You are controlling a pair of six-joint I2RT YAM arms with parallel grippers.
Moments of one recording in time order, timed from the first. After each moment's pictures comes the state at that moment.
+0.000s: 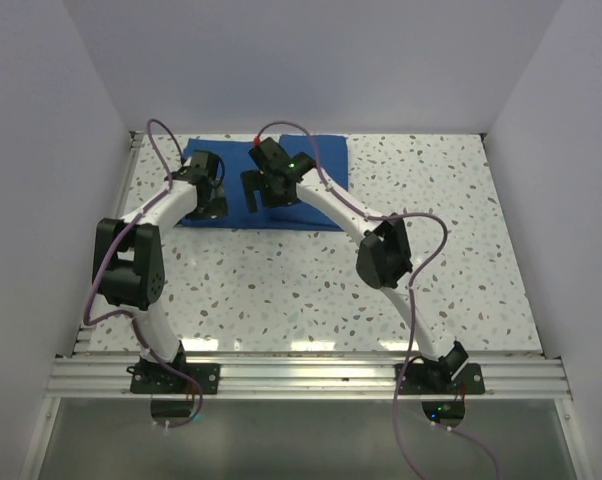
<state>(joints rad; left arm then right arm) -0.16 1.82 1.33 -0.64 -0.40 -0.38 0.74 2.47 2.49 -0.96 0.10 0.43</state>
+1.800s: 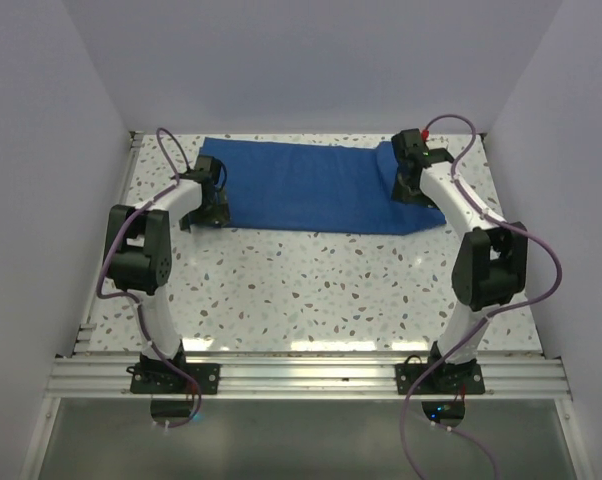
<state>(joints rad) -0.14 1.95 1.36 -0.62 -0.31 -0.38 0.22 1.81 1.60 -0.90 0.59 0.50</state>
